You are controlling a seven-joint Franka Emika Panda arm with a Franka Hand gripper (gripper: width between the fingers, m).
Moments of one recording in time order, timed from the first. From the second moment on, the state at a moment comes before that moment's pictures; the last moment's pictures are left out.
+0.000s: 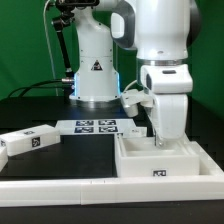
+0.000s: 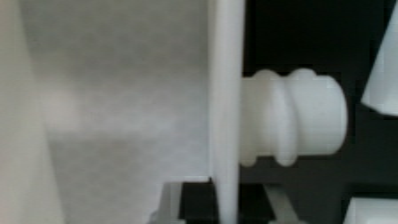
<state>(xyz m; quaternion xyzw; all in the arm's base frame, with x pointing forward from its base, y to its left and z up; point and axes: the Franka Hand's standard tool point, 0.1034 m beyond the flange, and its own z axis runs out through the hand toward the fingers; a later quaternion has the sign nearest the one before) 0.520 0.097 0.026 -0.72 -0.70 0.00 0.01</state>
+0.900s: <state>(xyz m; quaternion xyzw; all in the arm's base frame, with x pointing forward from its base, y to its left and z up) 0.524 0.112 0.032 -0.73 -0.69 0.01 0.02</state>
